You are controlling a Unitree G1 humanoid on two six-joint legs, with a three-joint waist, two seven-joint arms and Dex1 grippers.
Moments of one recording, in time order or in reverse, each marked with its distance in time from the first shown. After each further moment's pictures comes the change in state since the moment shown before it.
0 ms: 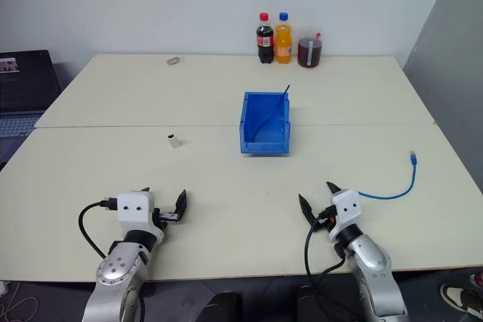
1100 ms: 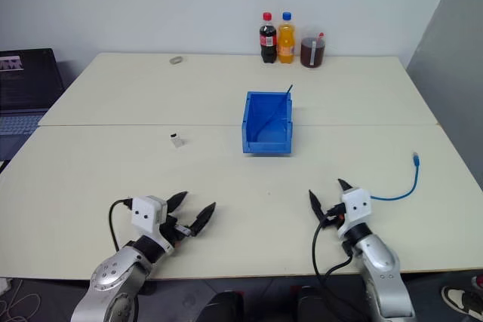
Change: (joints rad) left arm 0.022 0.132 -0.102 -0.085 -0.311 0.095 -0.419; right arm 0.037 -0.032 -0.097 -0.080 -0.007 -0.003 -0.056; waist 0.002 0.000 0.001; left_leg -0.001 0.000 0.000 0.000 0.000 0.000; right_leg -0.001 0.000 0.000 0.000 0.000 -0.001
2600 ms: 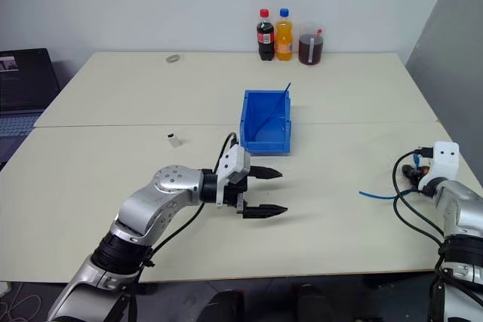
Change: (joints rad) left arm -0.681 0.132 -0.370 0.149 -0.007 0.263 -0.470; right arm -0.578 -0.415 -0.305 0.621 0.113 0.655 -0.014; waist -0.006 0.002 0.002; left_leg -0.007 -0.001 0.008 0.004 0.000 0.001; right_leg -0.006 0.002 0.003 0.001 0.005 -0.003
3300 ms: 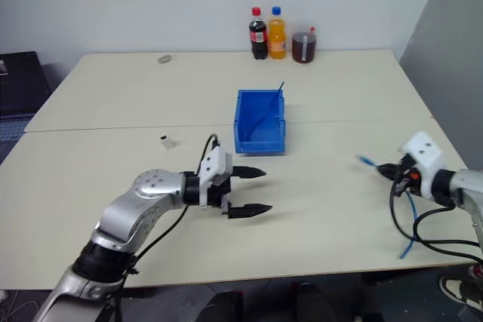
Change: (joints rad) left arm 0.145 0.130 0.080 -0.042 0.035 -0.090 -0.009; right arm 0.189 -0.325 0.308 -0.603 0.063 -0.145 0.674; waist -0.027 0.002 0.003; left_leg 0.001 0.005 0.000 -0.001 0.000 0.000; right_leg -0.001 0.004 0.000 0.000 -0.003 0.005
